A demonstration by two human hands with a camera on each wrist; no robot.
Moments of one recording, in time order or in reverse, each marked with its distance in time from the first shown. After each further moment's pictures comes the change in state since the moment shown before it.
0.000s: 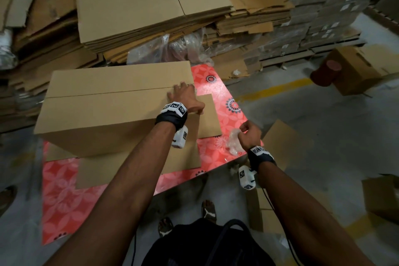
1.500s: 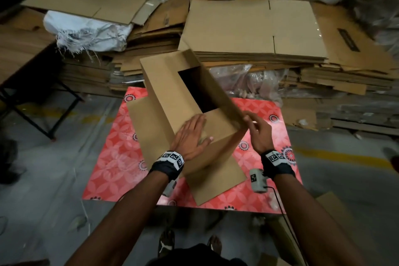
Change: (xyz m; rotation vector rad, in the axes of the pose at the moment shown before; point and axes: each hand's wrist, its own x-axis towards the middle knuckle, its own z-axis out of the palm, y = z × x) left_hand -0.084 -0.179 0.061 -0.160 0.541 0.078; right_hand 0.036 -0.192 0.092 0.250 -0.365 -0.613
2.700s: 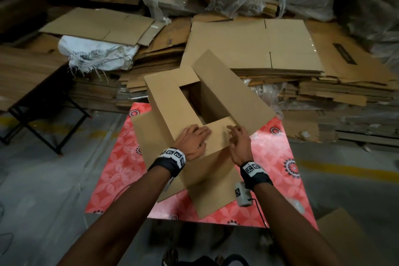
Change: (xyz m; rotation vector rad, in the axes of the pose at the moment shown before) left_hand 0.029 -0.001 -0.029 0.239 -0.253 0.097; right_hand -0.007 -0.005 0.056 -0.235 -0.062 -0.126
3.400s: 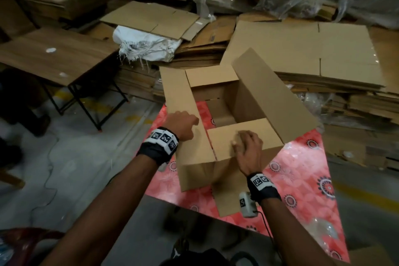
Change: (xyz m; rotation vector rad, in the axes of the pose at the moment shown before) left_hand -0.085 -0.059 -0.107 0.110 -0.220 -0.460; right_hand -0.022 -0.054 0.051 0.029 -0.012 -0.095
